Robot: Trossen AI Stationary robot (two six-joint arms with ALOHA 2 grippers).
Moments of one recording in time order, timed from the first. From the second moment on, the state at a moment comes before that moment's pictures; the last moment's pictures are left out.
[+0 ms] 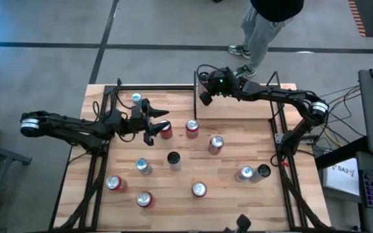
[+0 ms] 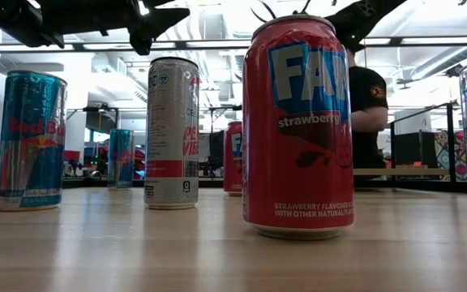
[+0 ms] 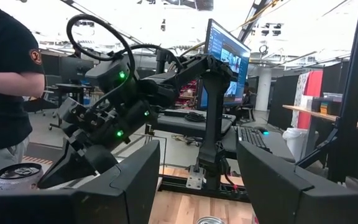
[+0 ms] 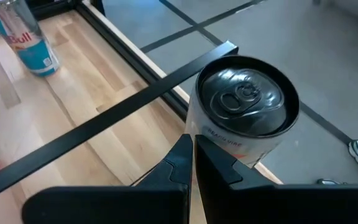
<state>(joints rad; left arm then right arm) 0.07 1.05 0.46 0.84 -0.09 -0.07 -0.54 1.62 1.18 -0.13 0.13 0.05</state>
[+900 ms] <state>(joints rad) 0.07 1.05 0.46 0.84 -0.09 -0.07 -0.52 1.60 1.19 -0.11 0.12 0.05</state>
